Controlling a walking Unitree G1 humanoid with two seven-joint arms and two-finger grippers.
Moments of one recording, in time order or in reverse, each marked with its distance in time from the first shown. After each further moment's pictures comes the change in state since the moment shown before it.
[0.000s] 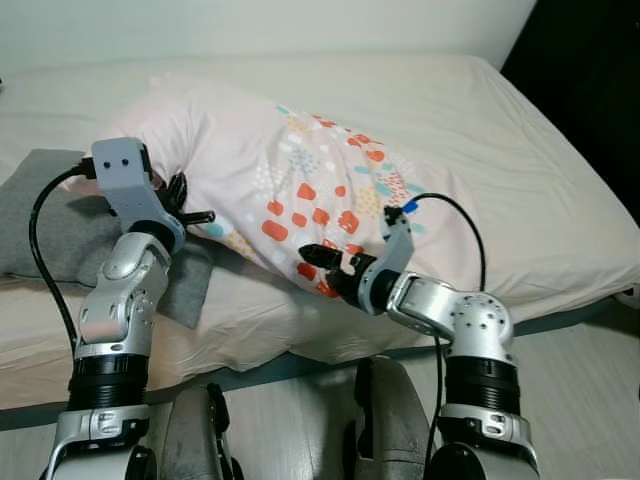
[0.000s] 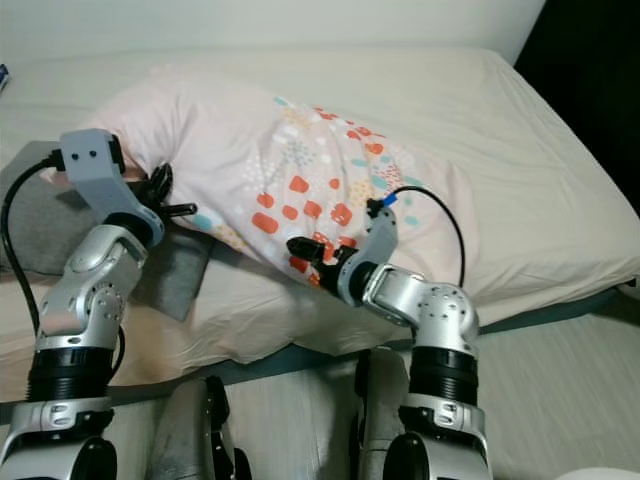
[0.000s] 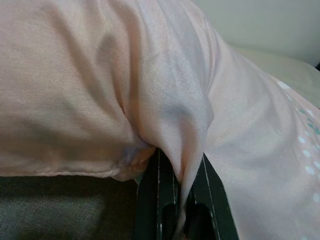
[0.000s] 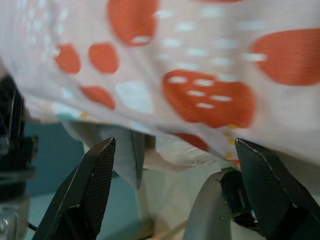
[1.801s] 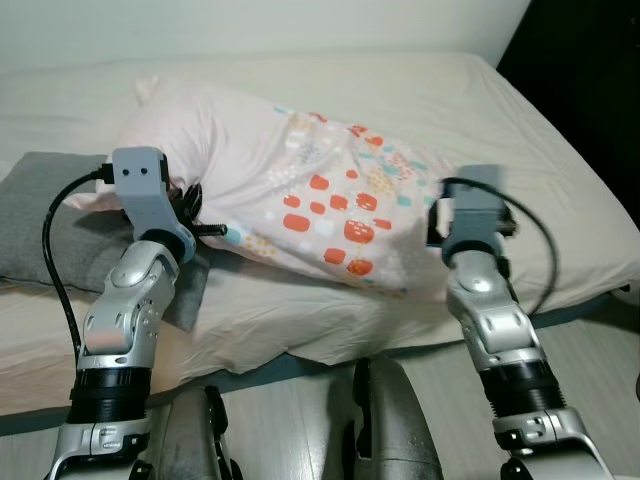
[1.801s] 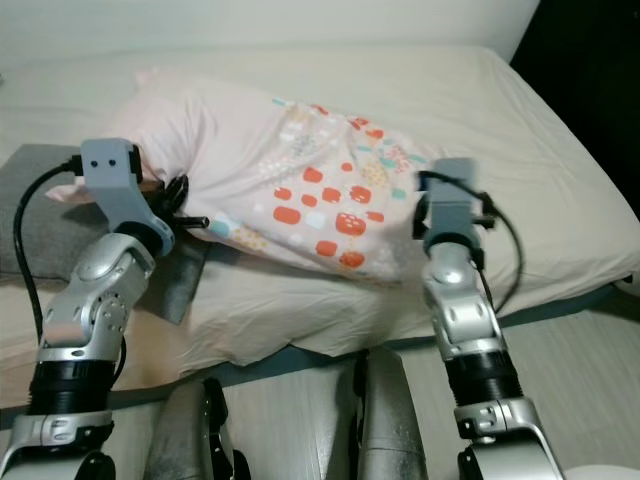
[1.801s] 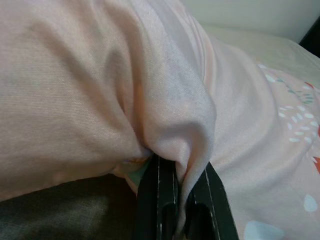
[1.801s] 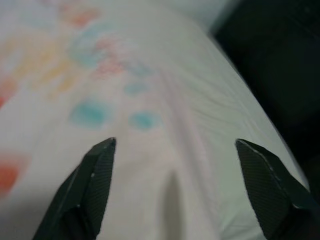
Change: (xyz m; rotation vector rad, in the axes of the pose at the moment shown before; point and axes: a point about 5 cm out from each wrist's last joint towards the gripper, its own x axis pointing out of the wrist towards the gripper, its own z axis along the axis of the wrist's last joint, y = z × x) left arm -0.009 -0.012 -0.008 0.037 0.037 -0.054; right arm -0.022 -0.034 0.075 -1.340 -0.609 -0.818
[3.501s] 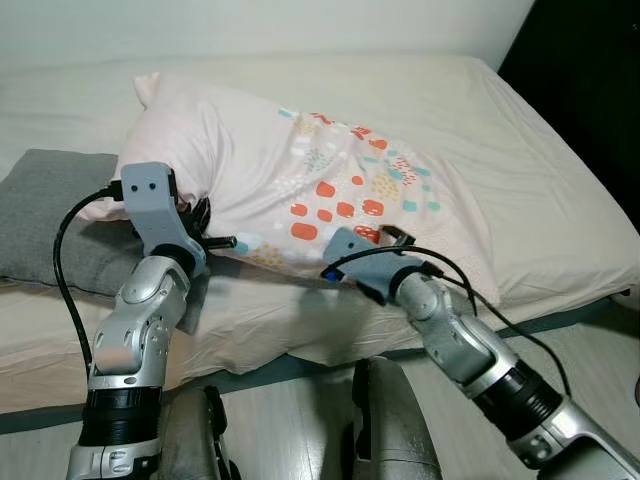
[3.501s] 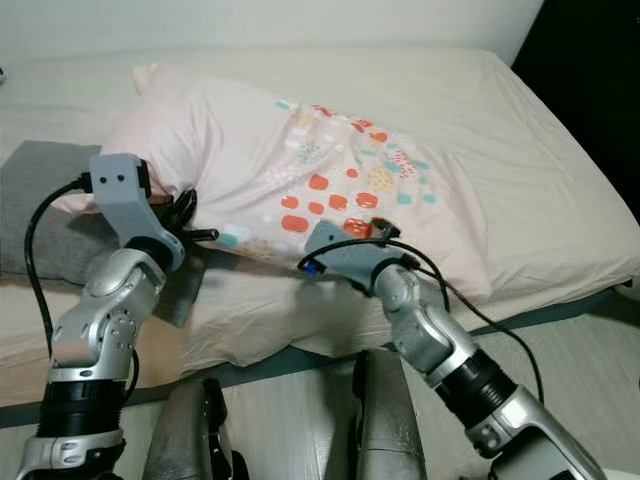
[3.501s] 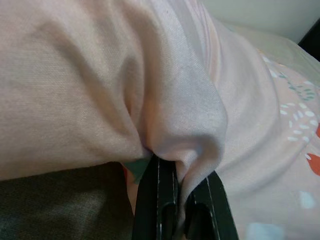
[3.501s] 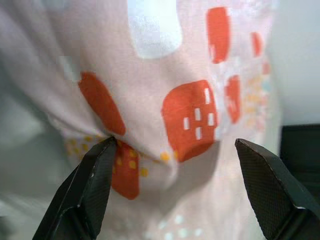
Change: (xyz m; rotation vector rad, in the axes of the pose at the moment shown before) left arm -0.012 -0.010 -0.013 -0.053 0.038 0.006; right arm -0.033 0.042 0.020 -0.595 -0.098 0.425
